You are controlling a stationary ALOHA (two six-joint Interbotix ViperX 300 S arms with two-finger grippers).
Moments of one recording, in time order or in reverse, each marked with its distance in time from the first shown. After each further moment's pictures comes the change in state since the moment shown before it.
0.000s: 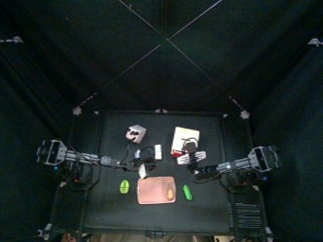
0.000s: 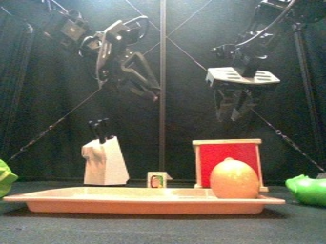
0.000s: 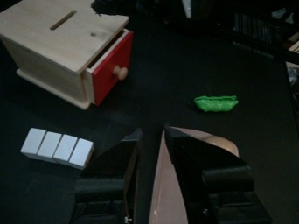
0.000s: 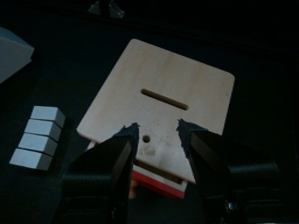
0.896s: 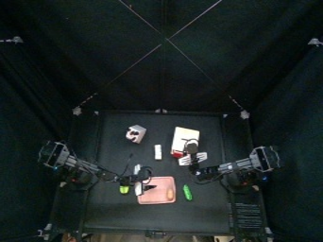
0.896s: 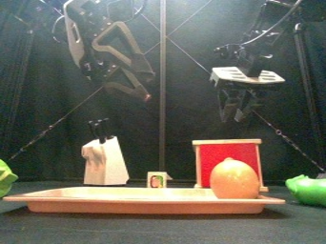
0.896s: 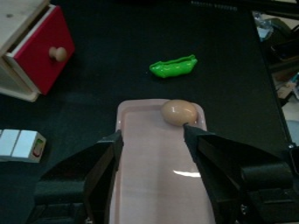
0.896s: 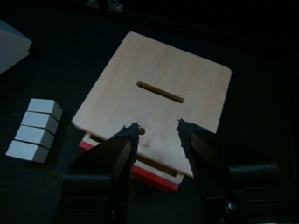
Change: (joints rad) left arm -0.183 0.114 -0.006 0.031 0.049 -0.003; right arm 0.020 -0.018 0.017 0.008 -0.002 0.000
